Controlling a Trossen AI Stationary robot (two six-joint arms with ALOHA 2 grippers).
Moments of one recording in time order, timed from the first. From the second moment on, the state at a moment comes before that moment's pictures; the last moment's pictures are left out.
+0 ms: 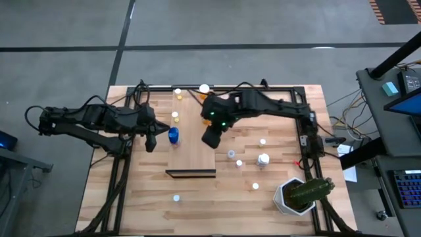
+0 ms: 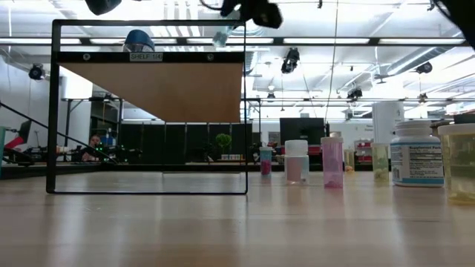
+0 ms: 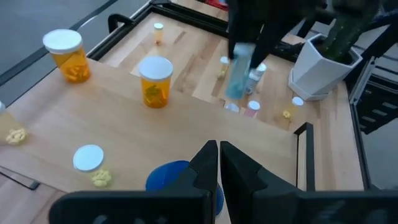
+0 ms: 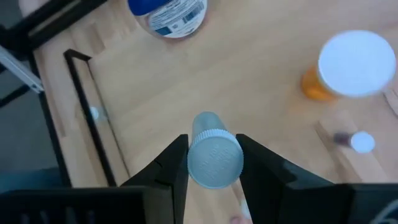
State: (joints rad) left arm -0.14 0.87 1.14 -0.81 -0.30 -0.42; right arm -0.04 2.05 2.32 -1.28 -0.10 0.44
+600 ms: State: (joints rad) left arm -0.14 0.86 1.14 -0.80 -0.32 -0.41; right arm -0.03 2.17 2.33 -1.14 0.08 0.43
